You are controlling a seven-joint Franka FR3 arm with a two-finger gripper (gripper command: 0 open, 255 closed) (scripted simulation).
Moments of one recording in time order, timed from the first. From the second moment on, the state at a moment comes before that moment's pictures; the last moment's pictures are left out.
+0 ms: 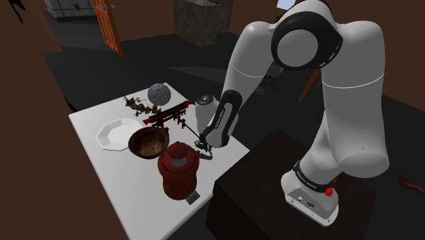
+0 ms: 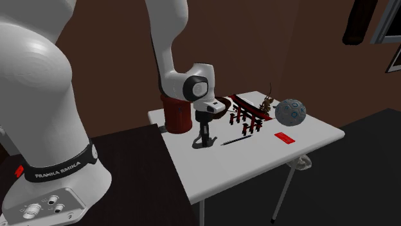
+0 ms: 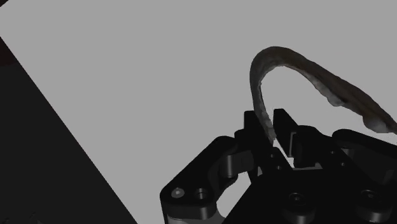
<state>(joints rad) 0.52 0.55 -0.19 -2.44 -0.05 2.90 0.76</state>
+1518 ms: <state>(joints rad) 0.57 0.31 -0.25 -2.51 -0.09 2.73 0.78</state>
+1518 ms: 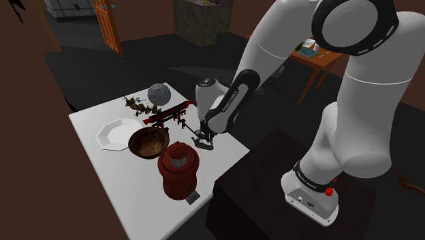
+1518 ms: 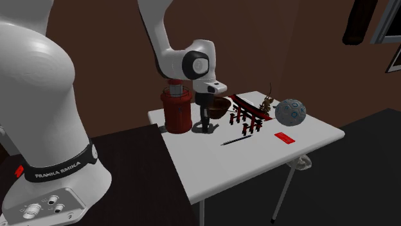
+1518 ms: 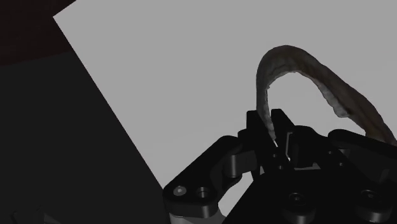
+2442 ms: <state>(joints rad) 0.59 0.10 -0.28 -2.52 -0.15 2.53 0.81</state>
